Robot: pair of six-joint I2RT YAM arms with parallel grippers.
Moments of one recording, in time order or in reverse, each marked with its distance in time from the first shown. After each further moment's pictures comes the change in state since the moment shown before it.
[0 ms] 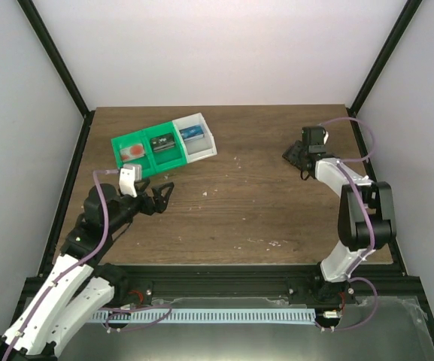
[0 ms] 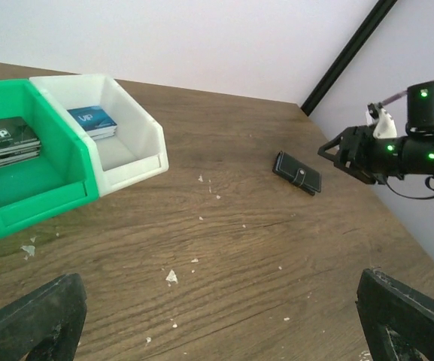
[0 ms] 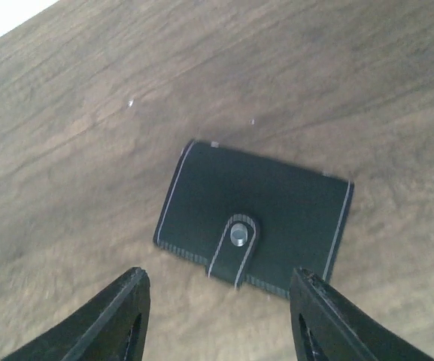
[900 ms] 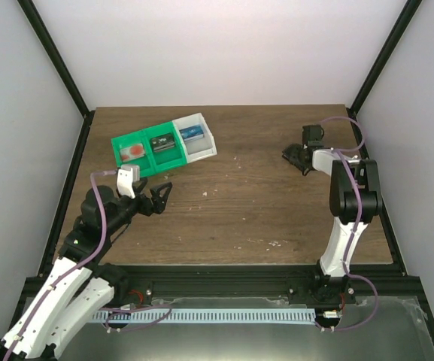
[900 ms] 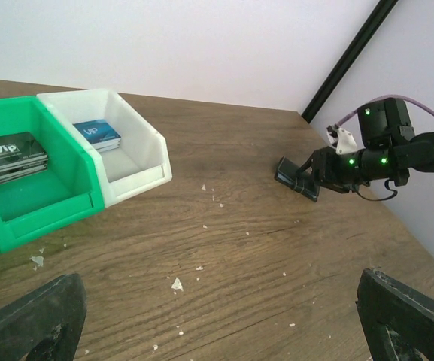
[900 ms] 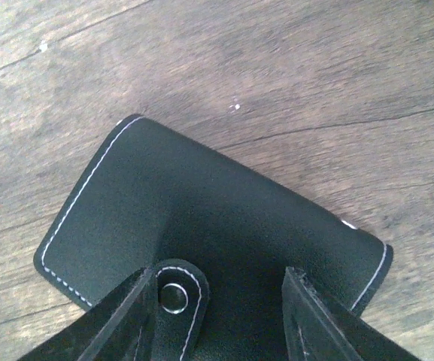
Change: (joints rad) left arm 0.000 -0.027 -0.002 0.000 -0.014 0.032; right arm -0.069 0.323 0.187 -0.002 -0.082 -0.143
